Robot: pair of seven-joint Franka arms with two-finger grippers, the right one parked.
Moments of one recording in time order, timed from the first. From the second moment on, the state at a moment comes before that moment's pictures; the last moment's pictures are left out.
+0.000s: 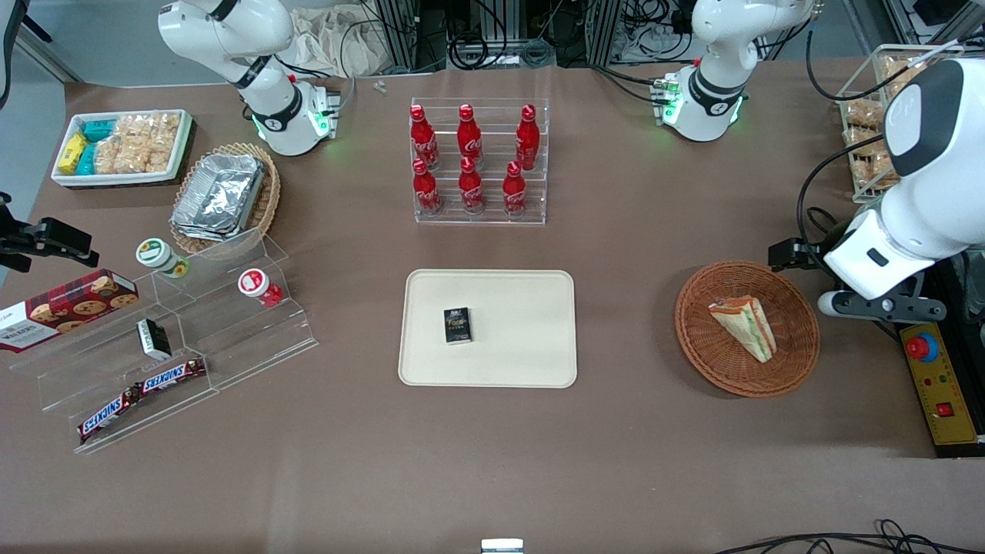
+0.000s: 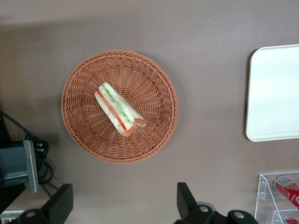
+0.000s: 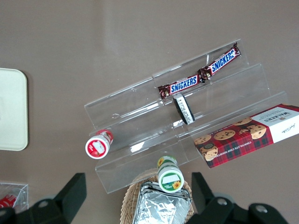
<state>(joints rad) 0.28 0.18 -0.44 -1.57 0.06 1.65 -0.05</state>
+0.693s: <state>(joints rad) 0.29 0.24 -0.43 -1.64 0.09 1.70 -0.25</state>
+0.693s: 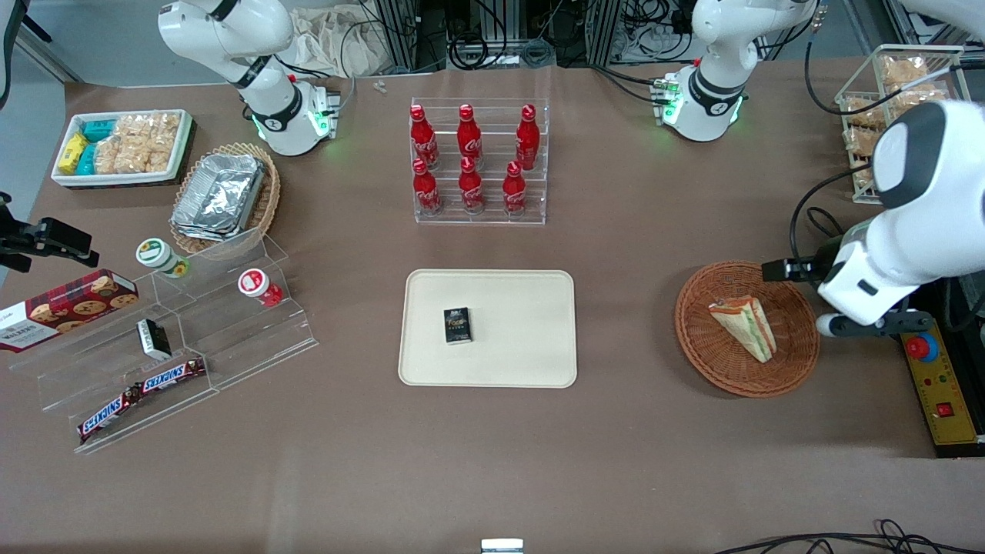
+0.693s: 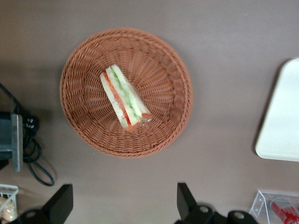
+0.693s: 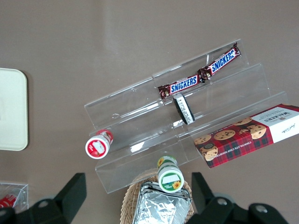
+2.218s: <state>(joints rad) 0.29 0.35 -0.33 -2.09 0.12 2.35 -0.52</state>
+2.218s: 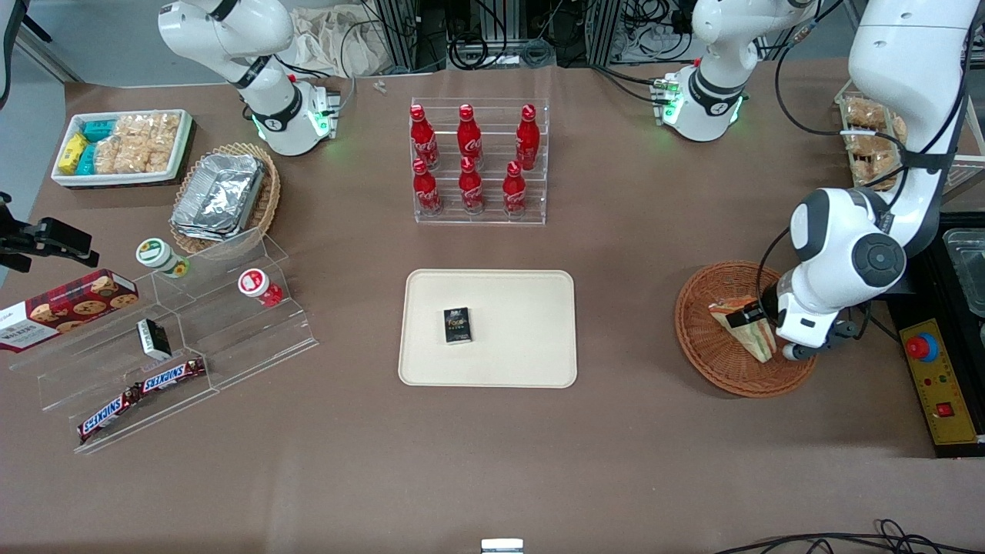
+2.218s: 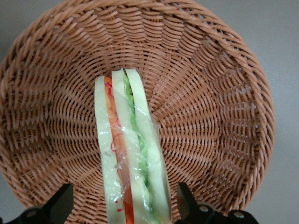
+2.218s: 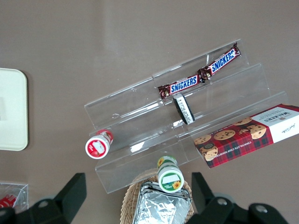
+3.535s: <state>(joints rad) 0.21 0.31 -0.38 -1.74 0.13 1.92 -0.61</state>
